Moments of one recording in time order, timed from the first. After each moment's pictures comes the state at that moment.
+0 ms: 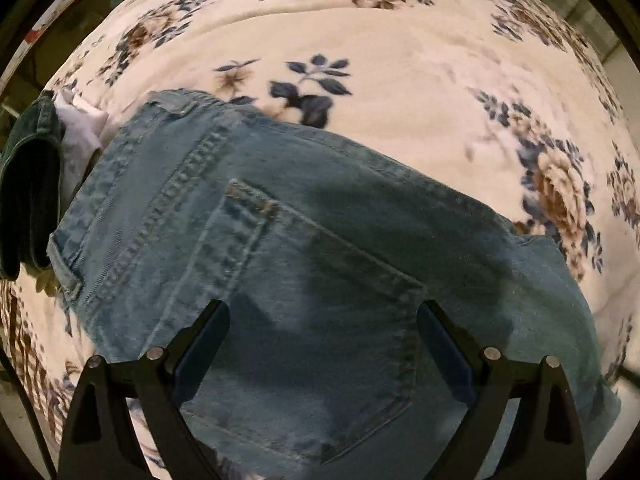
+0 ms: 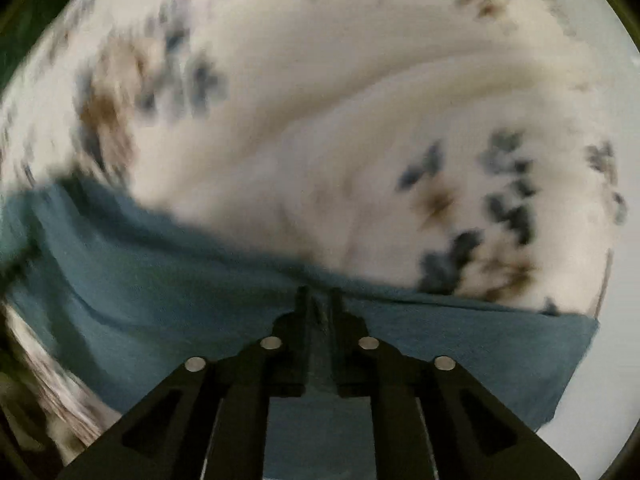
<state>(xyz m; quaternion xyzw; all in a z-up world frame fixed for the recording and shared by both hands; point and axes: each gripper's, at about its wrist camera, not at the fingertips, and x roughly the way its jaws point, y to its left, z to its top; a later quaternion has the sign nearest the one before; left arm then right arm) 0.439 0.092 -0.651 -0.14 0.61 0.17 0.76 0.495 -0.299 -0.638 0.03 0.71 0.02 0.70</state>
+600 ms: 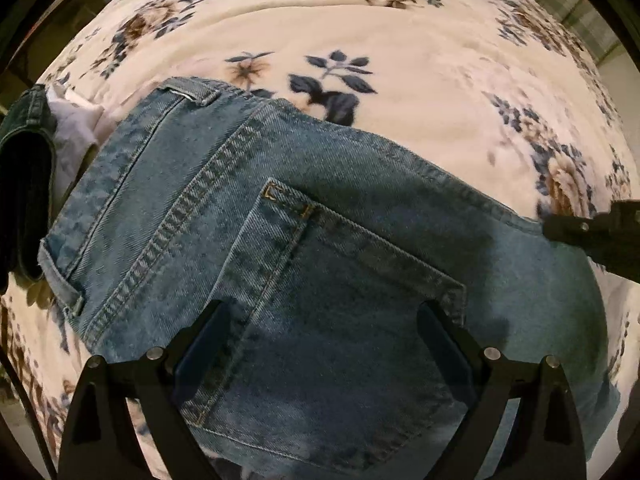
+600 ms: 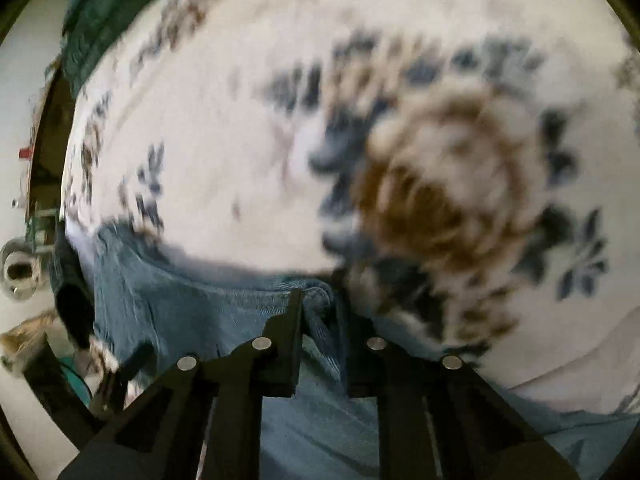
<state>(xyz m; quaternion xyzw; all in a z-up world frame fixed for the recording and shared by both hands) 0.440 0.128 -0.664 -0.15 0.61 0.14 0.77 0.576 -0.080 -0.677 0.10 0.70 0.18 0.68</state>
